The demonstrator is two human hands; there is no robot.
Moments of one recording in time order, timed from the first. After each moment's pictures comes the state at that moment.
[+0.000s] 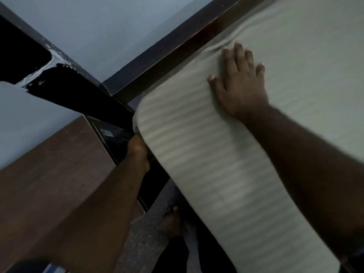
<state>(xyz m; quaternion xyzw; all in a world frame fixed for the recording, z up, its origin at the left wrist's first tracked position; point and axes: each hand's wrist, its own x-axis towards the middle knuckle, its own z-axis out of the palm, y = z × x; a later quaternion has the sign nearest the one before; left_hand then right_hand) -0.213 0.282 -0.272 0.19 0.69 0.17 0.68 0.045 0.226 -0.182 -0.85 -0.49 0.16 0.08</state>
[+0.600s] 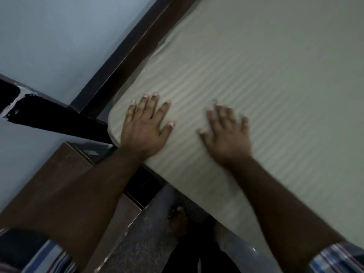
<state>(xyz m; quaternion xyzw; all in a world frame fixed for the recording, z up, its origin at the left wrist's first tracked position) -0.159 0.262 -0.203 0.97 0.24 -0.05 0.04 -0.017 0.054 -0.214 -0.91 -0.38 0.17 0.03</state>
